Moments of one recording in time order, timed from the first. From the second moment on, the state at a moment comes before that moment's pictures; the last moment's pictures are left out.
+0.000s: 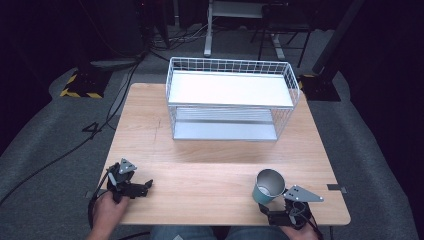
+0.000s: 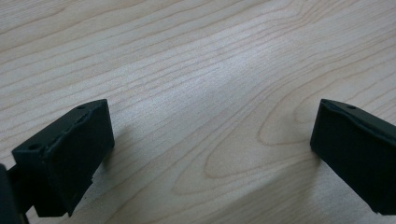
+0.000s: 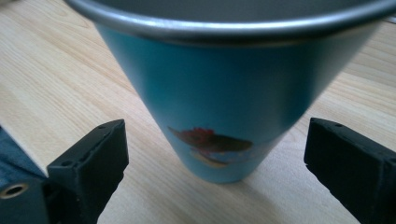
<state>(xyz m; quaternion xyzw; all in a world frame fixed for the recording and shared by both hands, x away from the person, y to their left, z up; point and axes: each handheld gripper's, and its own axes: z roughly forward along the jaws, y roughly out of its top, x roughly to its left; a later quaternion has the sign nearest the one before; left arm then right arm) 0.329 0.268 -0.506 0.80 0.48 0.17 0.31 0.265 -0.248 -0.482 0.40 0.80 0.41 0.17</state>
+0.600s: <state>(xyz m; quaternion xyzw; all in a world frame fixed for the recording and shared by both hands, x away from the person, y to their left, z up) 0.329 0.269 -0.506 0.80 0.48 0.17 0.31 0.280 -0.238 -0.497 0.42 0.79 0.42 0.16</state>
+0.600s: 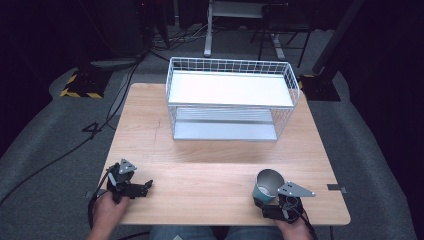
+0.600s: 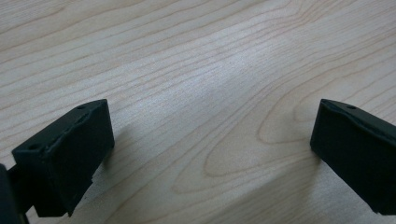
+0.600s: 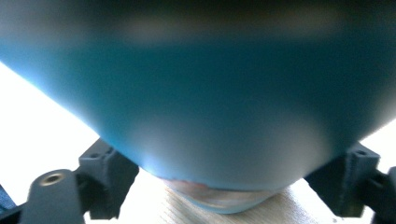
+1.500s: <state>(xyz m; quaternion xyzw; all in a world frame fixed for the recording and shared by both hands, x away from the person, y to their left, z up) 0.329 0.269 -0.506 0.80 0.48 0.17 0.31 0.286 -0.230 -0.478 0.40 0.79 0.43 0.16</state>
